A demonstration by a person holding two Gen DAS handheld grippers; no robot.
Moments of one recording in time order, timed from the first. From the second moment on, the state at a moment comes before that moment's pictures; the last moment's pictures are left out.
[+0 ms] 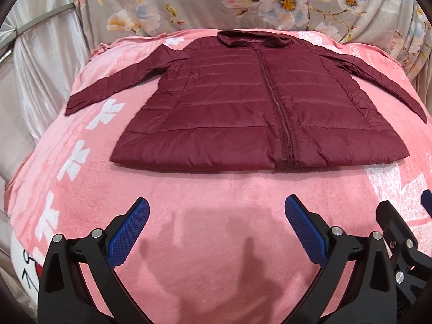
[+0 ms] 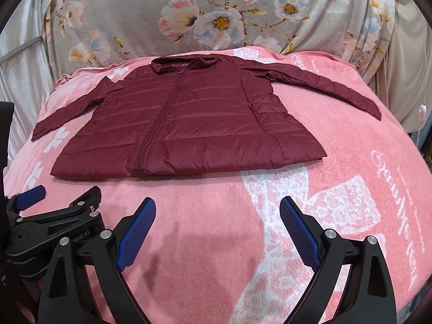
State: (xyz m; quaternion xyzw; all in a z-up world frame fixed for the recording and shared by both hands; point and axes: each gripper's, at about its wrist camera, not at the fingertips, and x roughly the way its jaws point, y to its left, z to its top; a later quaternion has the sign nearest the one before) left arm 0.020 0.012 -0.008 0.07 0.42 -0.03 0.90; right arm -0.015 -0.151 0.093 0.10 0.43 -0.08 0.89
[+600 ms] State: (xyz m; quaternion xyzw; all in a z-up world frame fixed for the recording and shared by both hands) left arm 0.088 0.021 -0.007 0.05 0.40 0.02 0.92; right arm 0.044 -0.351 0.096 0.20 0.37 -0.23 0.88
